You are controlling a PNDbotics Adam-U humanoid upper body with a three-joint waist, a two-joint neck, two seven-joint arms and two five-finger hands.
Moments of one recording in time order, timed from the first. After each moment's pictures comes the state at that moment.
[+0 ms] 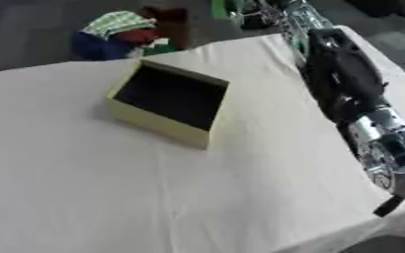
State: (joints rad) left arm -0.25 0.39 -0.07 -1.98 0.06 -0.10 0.02; right arm -1.18 -0.48 0.00 -0.66 1.24 -0.57 -0.27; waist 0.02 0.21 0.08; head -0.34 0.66
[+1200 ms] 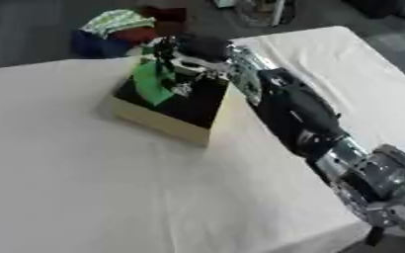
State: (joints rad) left arm -0.26 0.37 -0.05 -1.98 0.06 -0.10 0.03; right arm -1.09 -0.35 0.23 -0.78 1.05 -0.84 0.04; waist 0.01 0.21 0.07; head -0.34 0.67
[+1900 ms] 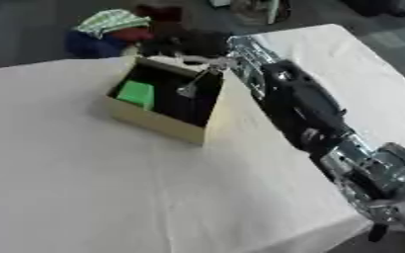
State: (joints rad) left arm -0.25 0.37 -0.04 -1.98 0.06 -0.10 0.04; right arm -1.06 -0.42 0.17 -0.91 1.01 -0.74 0.08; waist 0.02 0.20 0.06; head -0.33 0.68
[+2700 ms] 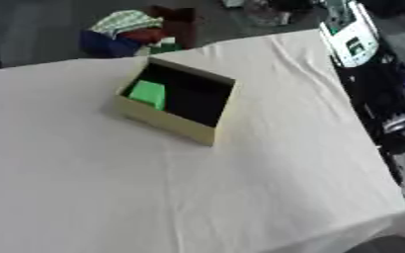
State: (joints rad) left arm -0.23 0.36 -0.04 -1.98 0.06 -0.10 0.05; right arm -0.93 -0.60 -0.04 -1.13 0.33 -0.43 -0.02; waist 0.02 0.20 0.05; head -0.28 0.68
